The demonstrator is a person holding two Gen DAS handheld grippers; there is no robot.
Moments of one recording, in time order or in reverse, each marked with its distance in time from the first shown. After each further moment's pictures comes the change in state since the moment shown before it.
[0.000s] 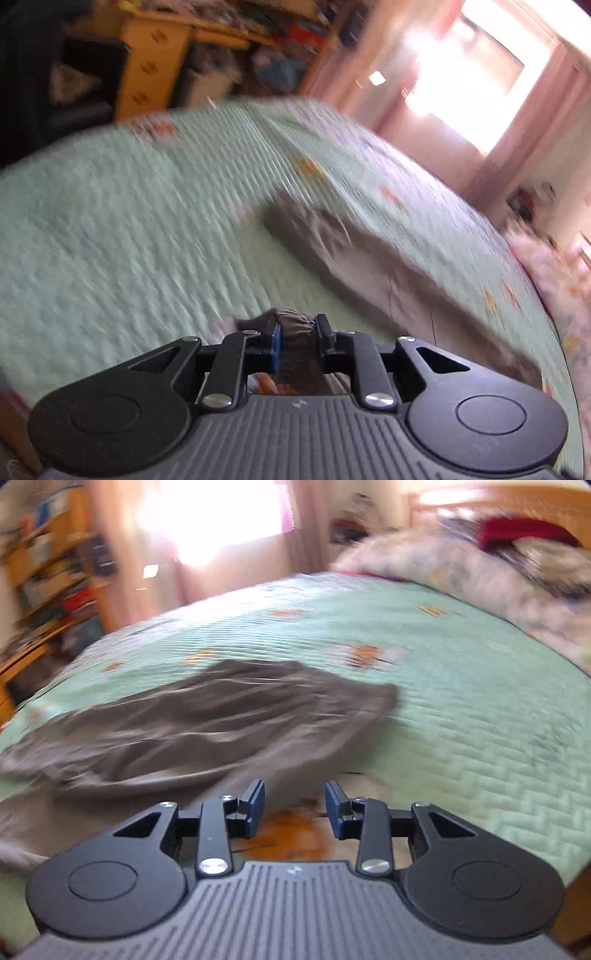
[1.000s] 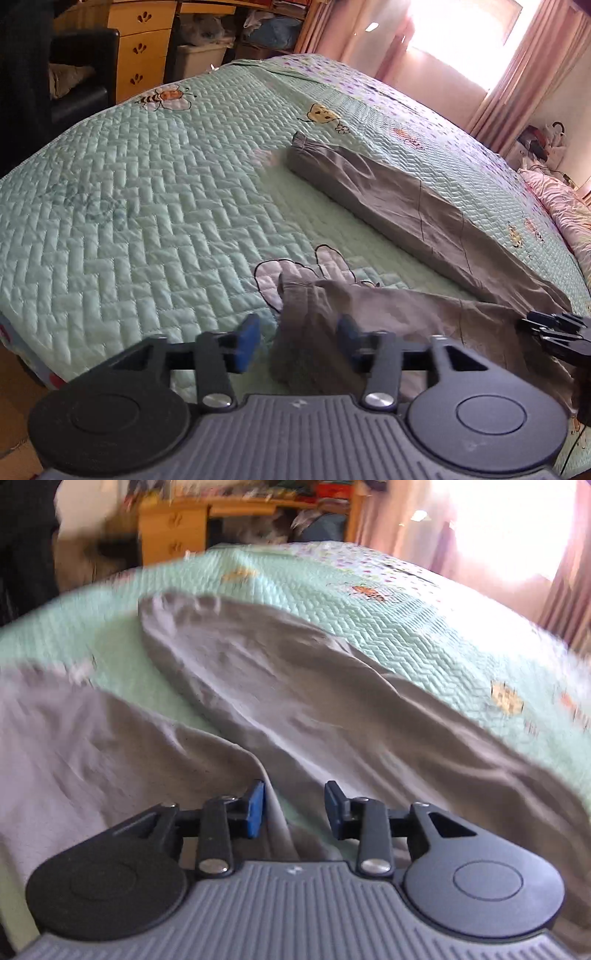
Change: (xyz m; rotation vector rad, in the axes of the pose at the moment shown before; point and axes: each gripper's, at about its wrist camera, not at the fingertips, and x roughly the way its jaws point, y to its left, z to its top) left arm 0.006 0.020 -0.035 0.104 0.168 0.035; right arm 0.102 0.294 0.015 -0.672 0.155 0.497
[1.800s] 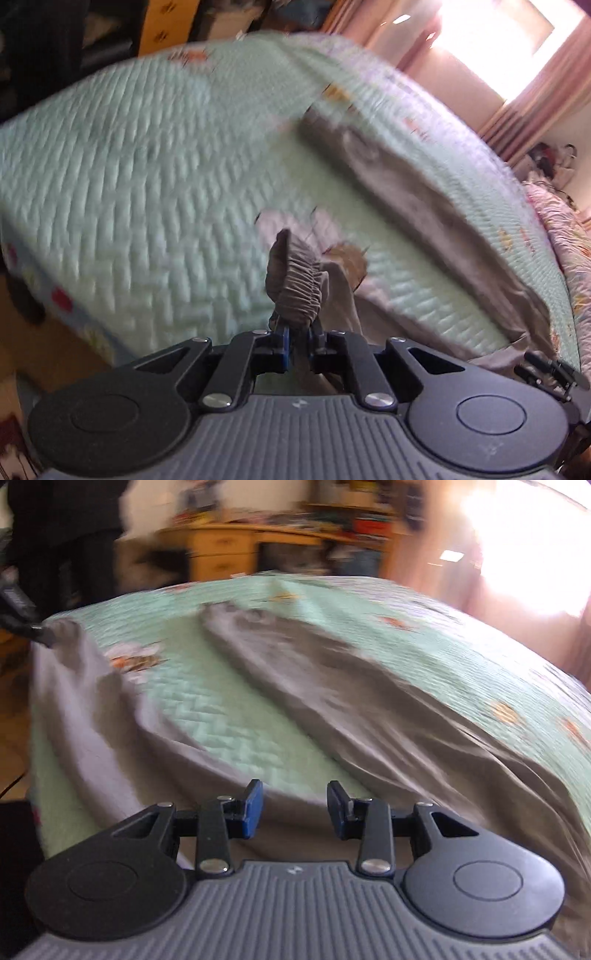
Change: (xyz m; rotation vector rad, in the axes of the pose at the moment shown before) left arm -0.017 0.000 -0.026 -0.139 0.105 -0.027; right arm -0.046 0.001 -0.047 -0.251 -0.029 0.136
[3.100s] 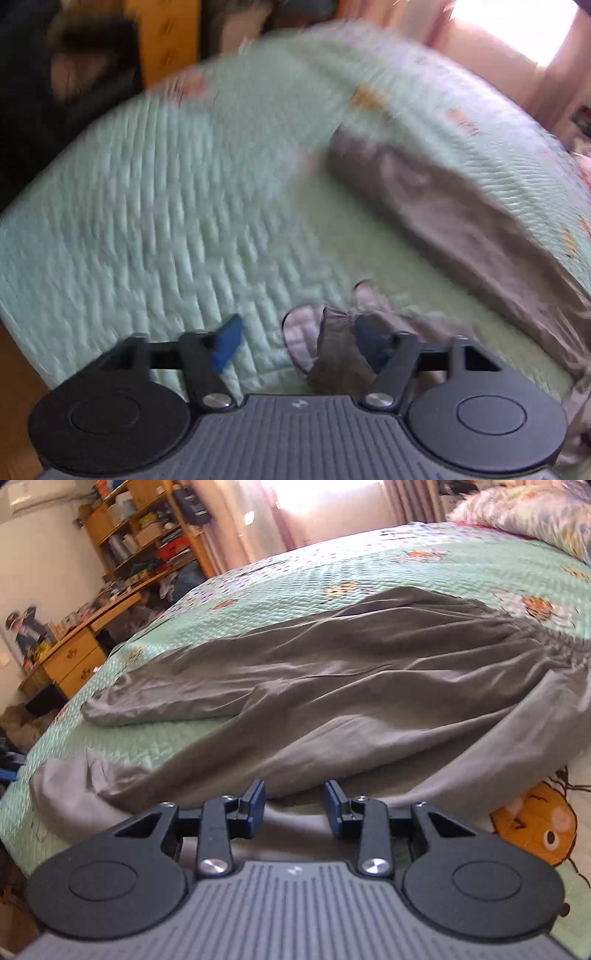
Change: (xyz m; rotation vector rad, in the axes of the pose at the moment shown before) left arm 0.066 -0.019 0.104 0.068 0.050 0.191; right arm -0.068 -0.035 -0.096 0.760 -0.073 -0.245
